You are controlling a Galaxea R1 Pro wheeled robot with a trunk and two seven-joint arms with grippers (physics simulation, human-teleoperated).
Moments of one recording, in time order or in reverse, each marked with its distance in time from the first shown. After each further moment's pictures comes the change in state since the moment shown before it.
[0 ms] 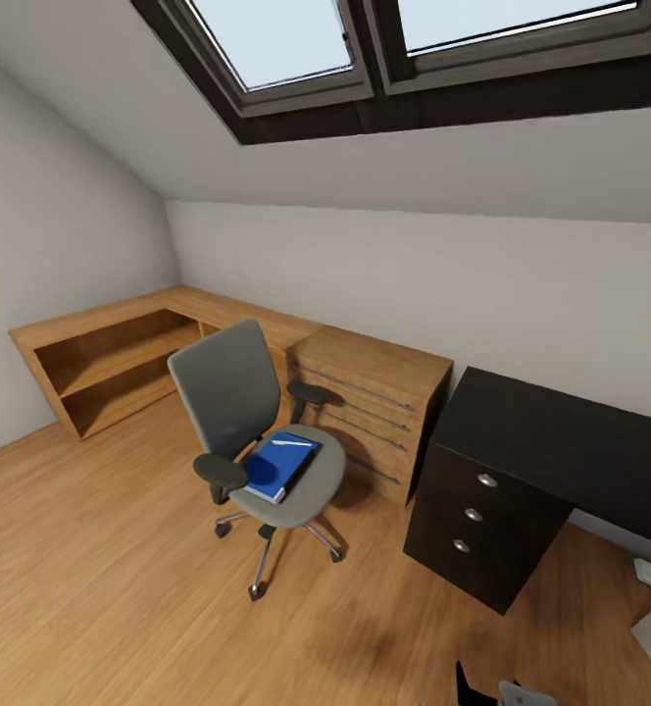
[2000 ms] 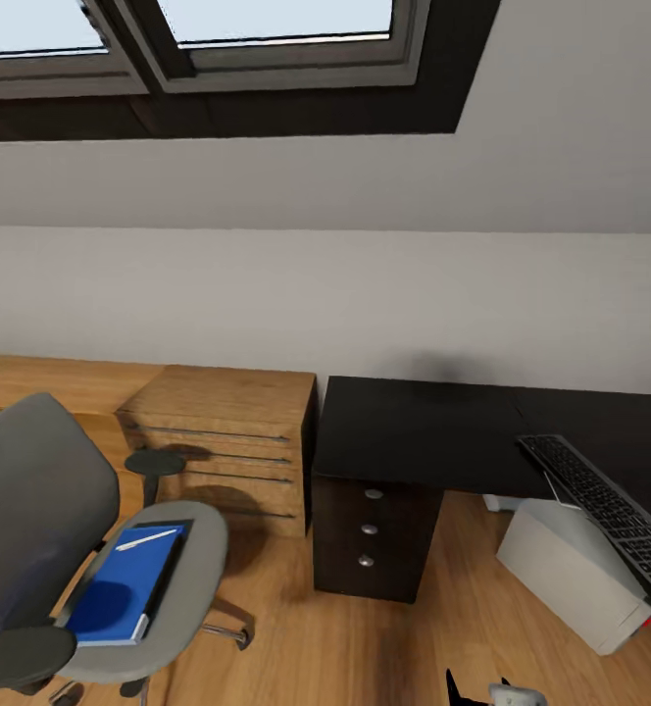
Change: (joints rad) left arm 0.000 -0.003 -0.097 0.063 0.003 -0.017 -0.004; right arm 0.000 -0.003 0.001 0.016 0.137 0.002 0.002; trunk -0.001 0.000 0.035
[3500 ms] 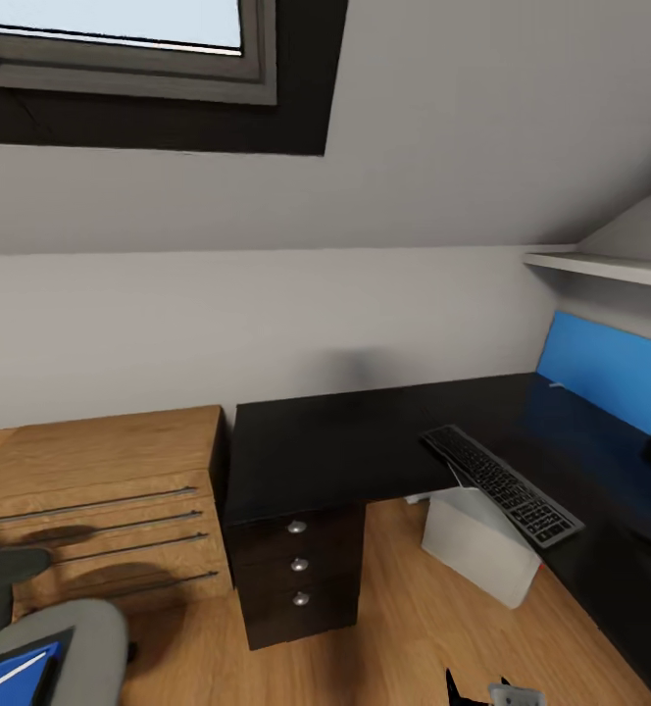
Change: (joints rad) left arm 0.000 0.001 0.001 0.000 0.000 0.000 0.000; right arm 0.000 0.000 0.001 0.000 0.001 0.001 0.001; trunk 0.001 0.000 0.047
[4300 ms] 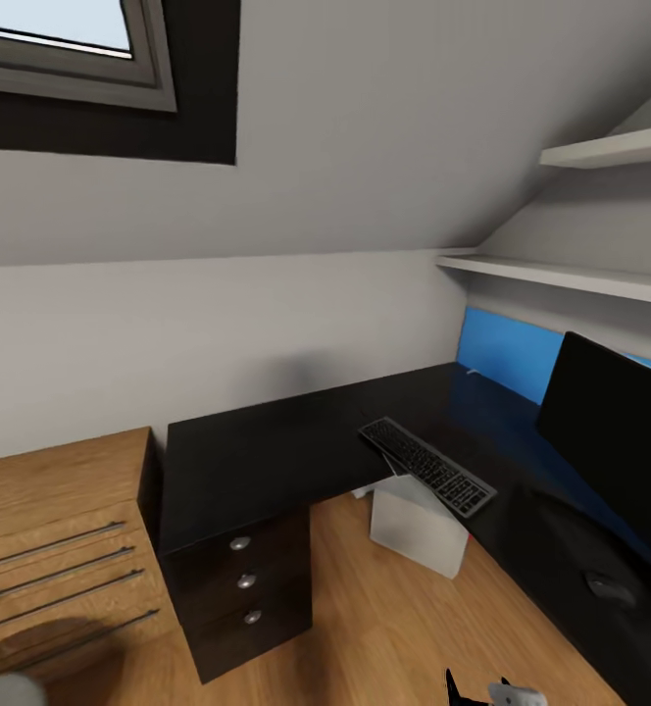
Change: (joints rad) left arm 0.000 -0.020 0.000 -0.002 0.001 -0.008 0.007; right arm 0.000 0.000 0.001 -0.001 0.000 0.000 -0.001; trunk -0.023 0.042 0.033
